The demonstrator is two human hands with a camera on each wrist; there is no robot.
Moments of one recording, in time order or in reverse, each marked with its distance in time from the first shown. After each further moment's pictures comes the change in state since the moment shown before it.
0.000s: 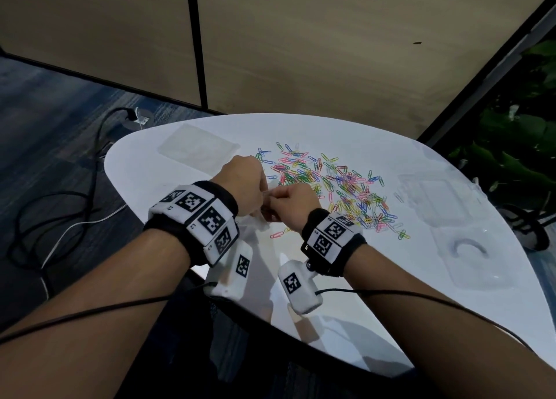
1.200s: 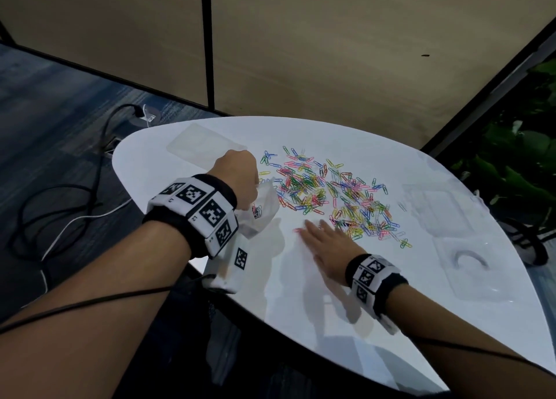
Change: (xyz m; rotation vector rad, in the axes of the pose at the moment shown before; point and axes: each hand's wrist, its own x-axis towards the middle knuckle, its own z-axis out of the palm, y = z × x) left_hand -0.006 -0.008 -0.018 0.021 0.018 -0.100; right_hand -0.008 0.111 -0.058 -1.358 -0.351 -0.360
